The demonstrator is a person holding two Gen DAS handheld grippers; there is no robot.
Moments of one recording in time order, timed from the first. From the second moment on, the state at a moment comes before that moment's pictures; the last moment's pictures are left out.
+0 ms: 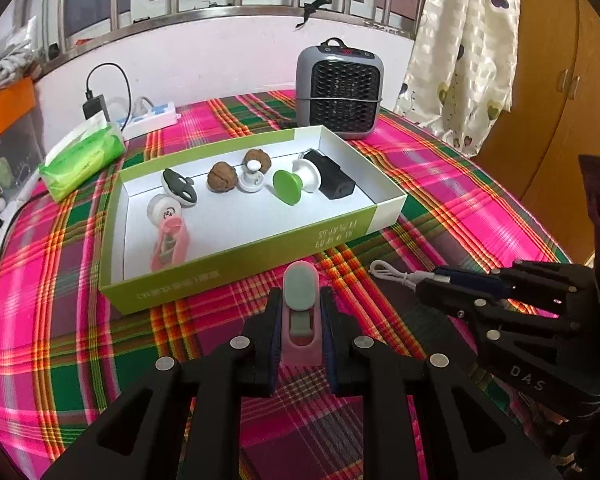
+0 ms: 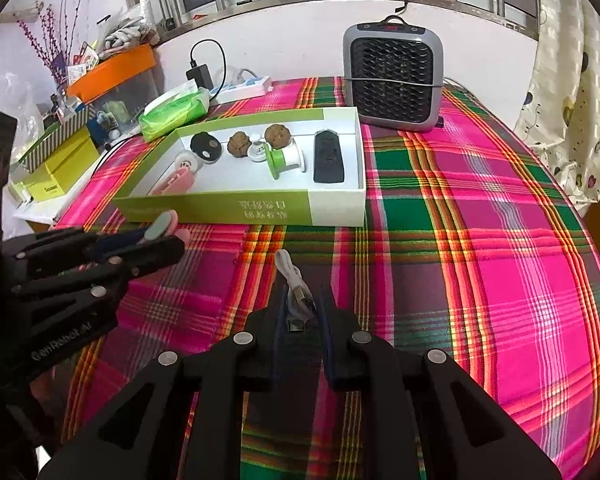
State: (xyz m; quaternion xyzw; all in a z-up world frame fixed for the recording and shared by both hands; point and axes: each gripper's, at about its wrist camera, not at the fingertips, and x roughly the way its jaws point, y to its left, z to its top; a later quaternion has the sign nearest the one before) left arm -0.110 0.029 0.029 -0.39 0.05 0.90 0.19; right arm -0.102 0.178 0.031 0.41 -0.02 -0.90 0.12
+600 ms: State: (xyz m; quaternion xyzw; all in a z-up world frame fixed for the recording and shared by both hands) left arm -0.111 0.020 0.021 -0.41 0.04 0.89 0.18; right arm -0.106 0.170 0.021 0.43 0.01 -0.89 0.15
